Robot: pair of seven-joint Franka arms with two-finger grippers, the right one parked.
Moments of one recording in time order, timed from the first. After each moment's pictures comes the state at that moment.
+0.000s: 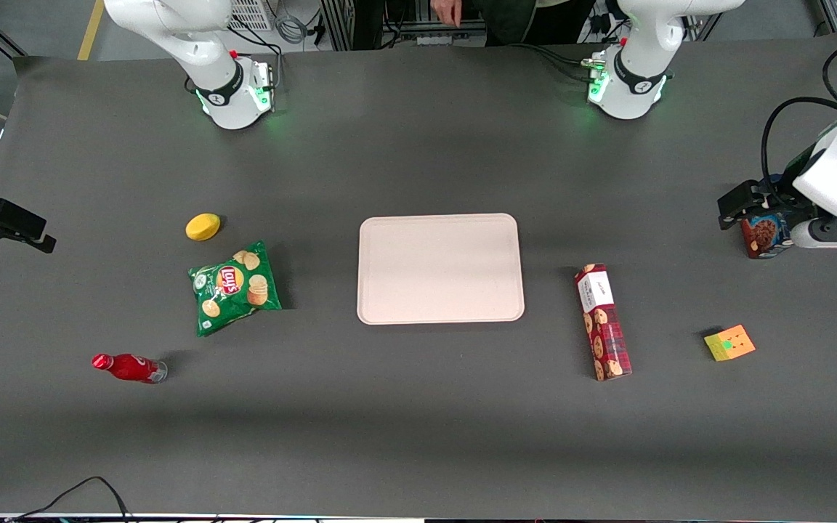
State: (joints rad) arm 0.02 0.01 -0.11 -1.65 0.01 1.66 -0.07
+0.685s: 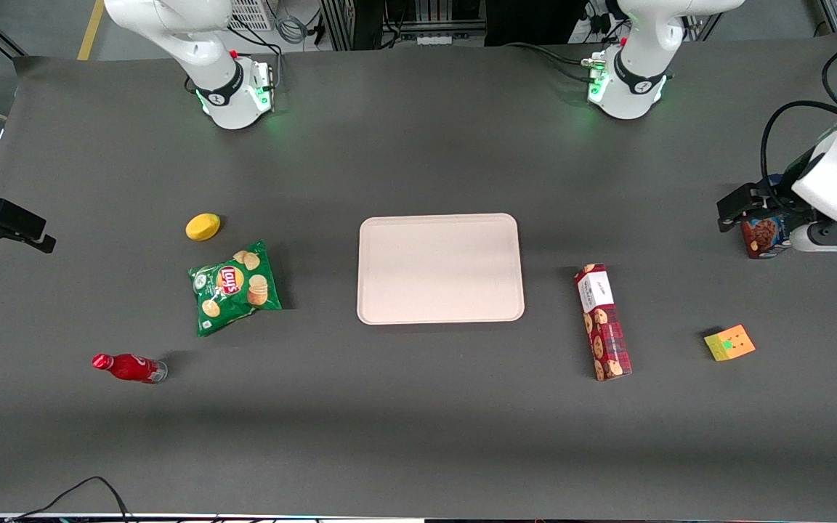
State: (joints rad) arm 0.02 0.02 -0.11 -1.64 0.01 1.66 -0.07
